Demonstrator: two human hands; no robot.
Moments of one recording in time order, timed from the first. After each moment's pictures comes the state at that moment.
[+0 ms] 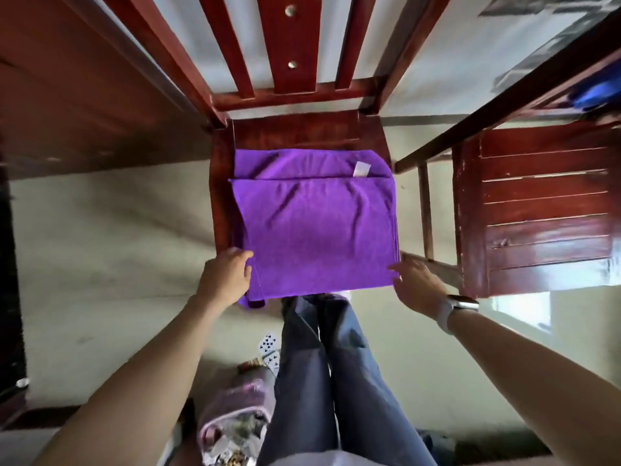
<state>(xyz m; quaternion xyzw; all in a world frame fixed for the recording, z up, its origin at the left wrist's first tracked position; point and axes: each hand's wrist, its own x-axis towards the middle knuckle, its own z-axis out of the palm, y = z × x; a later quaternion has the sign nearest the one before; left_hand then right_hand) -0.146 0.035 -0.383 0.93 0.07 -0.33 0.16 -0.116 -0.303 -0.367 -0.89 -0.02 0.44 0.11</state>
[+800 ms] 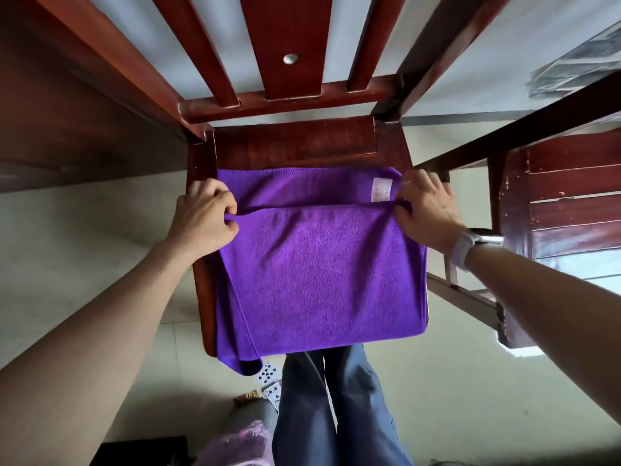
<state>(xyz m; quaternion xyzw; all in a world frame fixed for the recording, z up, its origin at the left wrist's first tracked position) 0.001 0.073 -0.438 0.96 0.01 -0.23 0.16 0.044 -0.268 -0.428 -0.96 -0.11 0.22 0.10</state>
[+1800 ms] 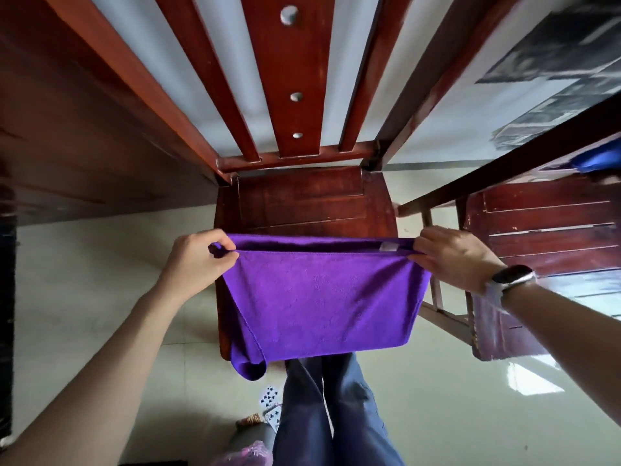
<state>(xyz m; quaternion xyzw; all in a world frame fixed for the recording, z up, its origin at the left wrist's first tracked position) -0.029 0.079 -0.332 0.91 0.11 -0.15 0.36 0.033 -0.321 -0.343 -0.92 -0.36 0.14 0.07</state>
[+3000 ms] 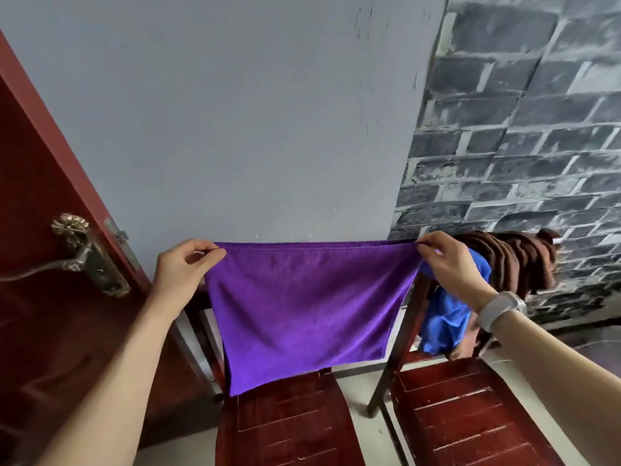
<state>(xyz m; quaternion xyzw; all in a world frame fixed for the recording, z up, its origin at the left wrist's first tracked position) 0.060 0.038 0.086 0.77 0.03 0.20 0.61 0.090 -0.357 0.075 -0.89 -0.02 -0.19 0.42</state>
